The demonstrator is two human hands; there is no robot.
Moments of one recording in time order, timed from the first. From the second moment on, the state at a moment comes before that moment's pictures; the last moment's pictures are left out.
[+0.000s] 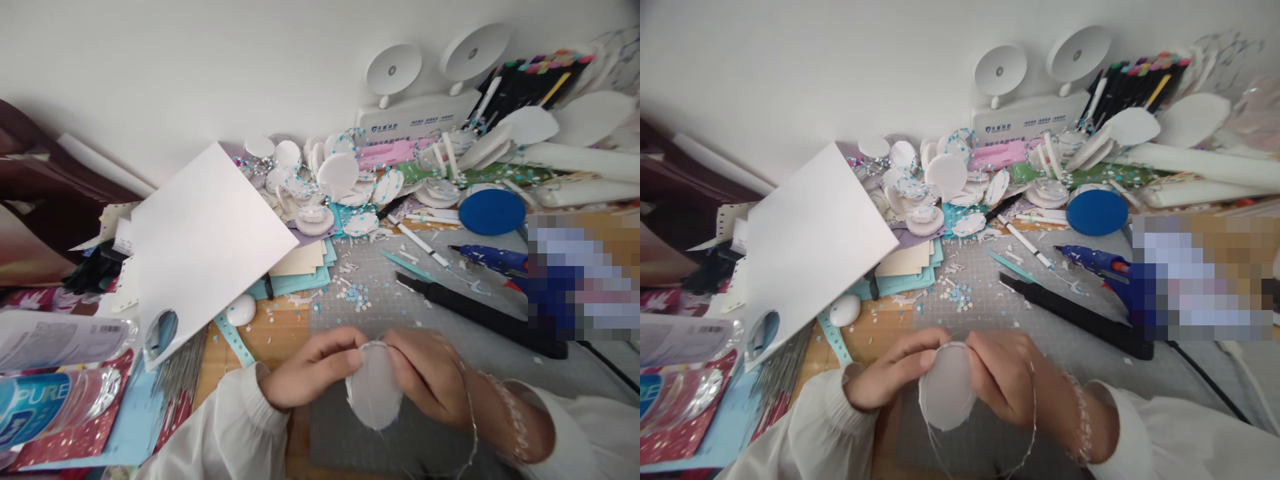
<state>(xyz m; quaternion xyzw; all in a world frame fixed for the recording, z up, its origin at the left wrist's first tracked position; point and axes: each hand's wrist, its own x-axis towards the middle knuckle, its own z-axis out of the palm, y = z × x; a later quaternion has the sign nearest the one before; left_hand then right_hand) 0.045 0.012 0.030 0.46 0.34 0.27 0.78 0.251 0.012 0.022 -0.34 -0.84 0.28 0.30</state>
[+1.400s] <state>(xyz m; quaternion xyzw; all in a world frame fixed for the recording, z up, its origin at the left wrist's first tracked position) 0.048 0.007 0.012 0.26 0.18 0.22 0.92 0.250 0.010 0.018 -0.30 -0.88 0.21 0.31</state>
